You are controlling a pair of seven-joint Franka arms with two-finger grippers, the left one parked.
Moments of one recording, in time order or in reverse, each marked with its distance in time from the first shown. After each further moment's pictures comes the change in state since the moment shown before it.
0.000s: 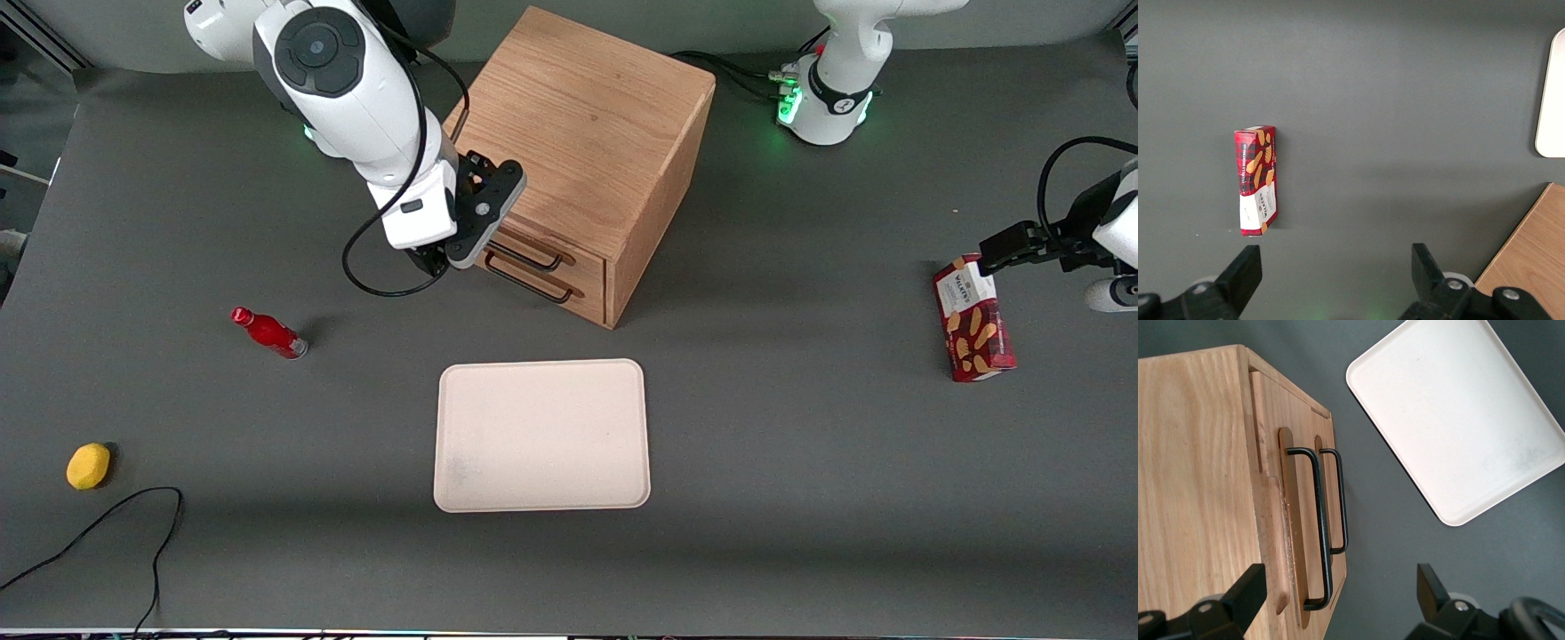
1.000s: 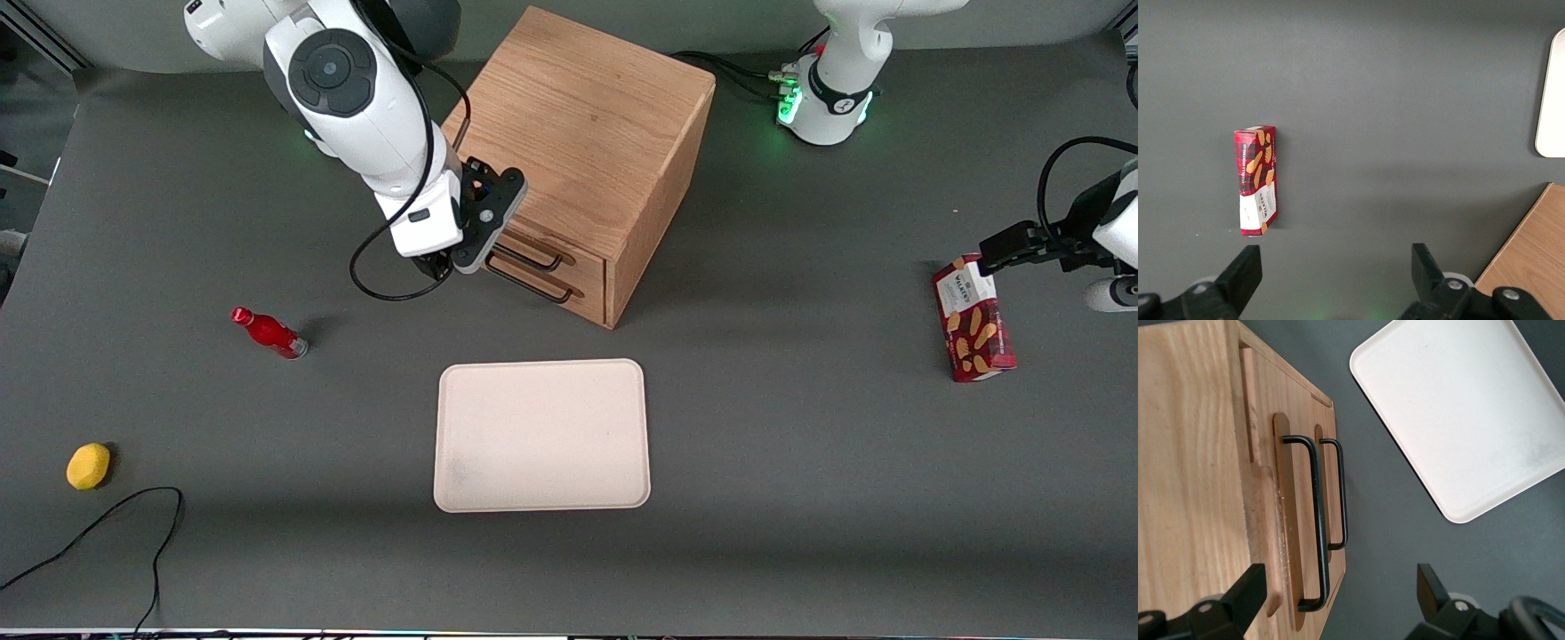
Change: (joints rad) arm 0.000 0.003 0.000 -0.048 0.000 0.023 -0.021
